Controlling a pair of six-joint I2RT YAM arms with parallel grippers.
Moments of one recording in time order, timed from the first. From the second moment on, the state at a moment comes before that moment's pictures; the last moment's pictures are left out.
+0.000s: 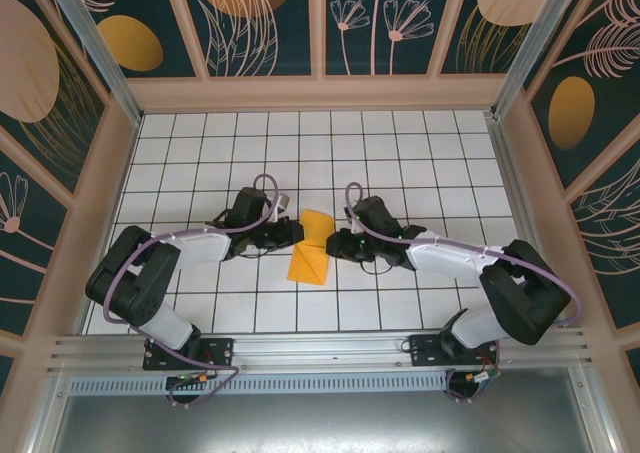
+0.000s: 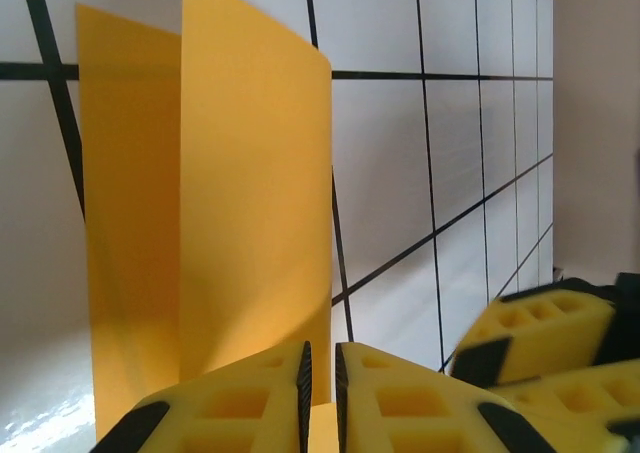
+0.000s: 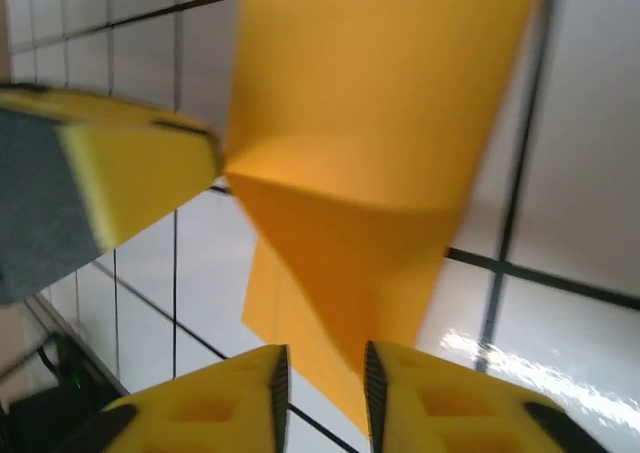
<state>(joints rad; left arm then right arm) -0.51 1.59 0.65 0.17 0.61 -0.77 0.76 1.43 0.65 -0.05 -0.34 0.87</state>
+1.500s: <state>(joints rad) -0.54 1.61 0.60 0.21 0.61 -0.79 0.82 1.56 0.65 0.05 -0.28 1.05</state>
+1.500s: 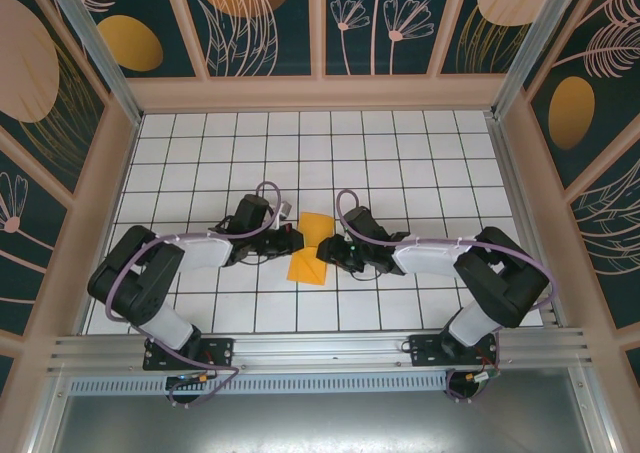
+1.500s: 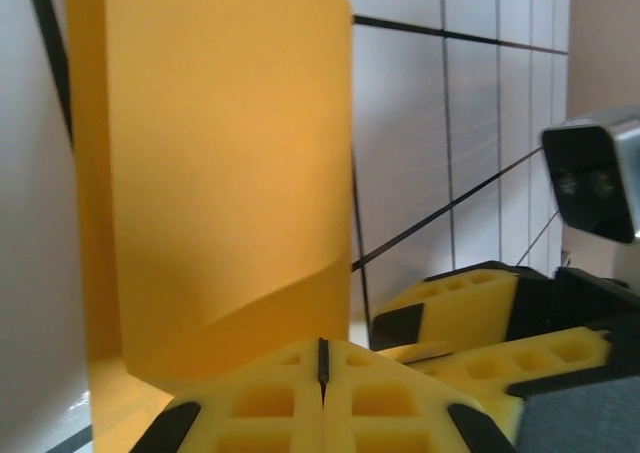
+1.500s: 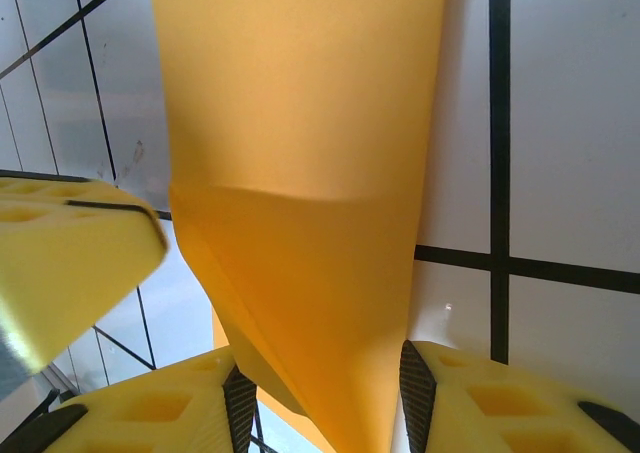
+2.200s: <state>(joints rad) -0.54 1.71 0.62 0.24 0.61 -0.79 0.82 1.60 0.65 0.07 -0.29 1.08</state>
